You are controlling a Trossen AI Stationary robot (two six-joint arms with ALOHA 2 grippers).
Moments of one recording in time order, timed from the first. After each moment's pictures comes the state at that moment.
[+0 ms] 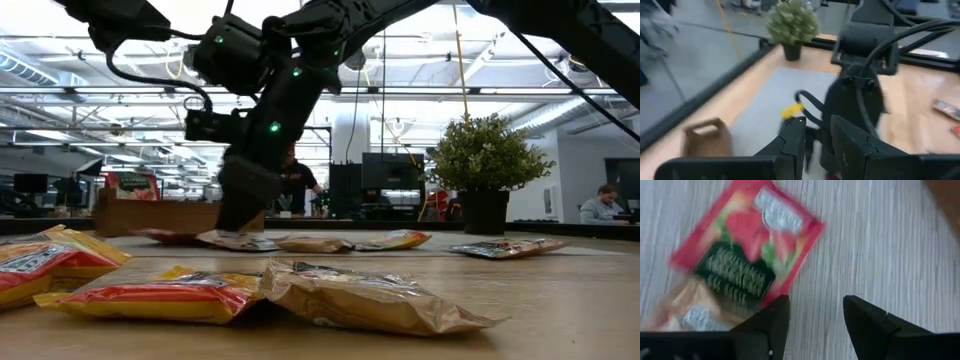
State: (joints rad) left arm -0.50 0.74 0.66 -0.39 -0.77 -0.42; right arm 0.04 2.39 1.92 -0.58 0.11 -0.22
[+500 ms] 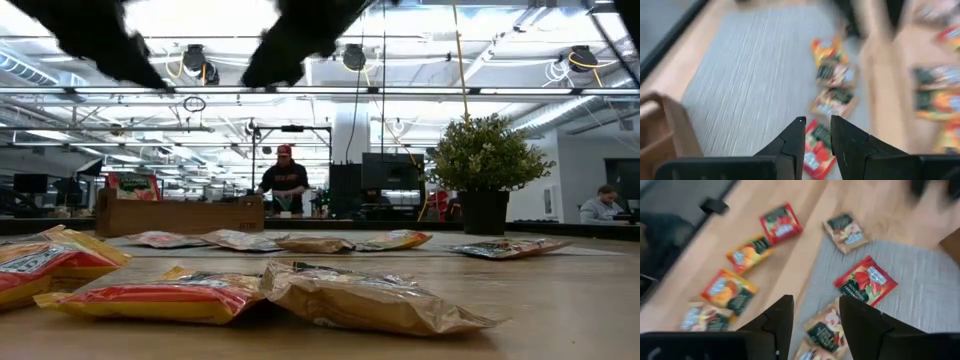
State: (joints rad) left arm -0.45 1.01 0.66 -0.42 -0.50 -0.36; right arm 0.10 1.95 1.63 -0.49 -0.27 -0.19
